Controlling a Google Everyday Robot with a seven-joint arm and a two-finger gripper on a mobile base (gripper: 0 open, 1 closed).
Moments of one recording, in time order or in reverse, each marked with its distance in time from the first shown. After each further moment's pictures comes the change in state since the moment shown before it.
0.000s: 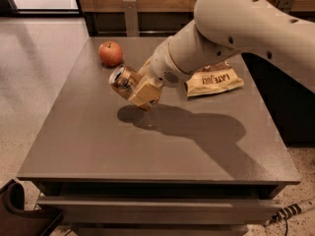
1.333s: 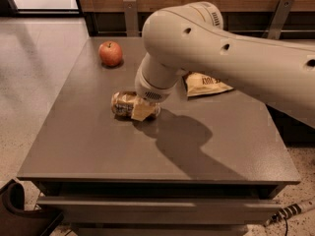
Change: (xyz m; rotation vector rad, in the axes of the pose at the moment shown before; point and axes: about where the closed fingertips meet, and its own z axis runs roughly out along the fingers) arm 0.033 0.013 0.042 0.050 0.334 -0.106
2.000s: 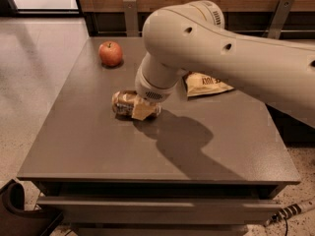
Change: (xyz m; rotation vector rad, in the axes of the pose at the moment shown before) arm -0.001 0.000 -0.005 0.008 -0.001 -0.003
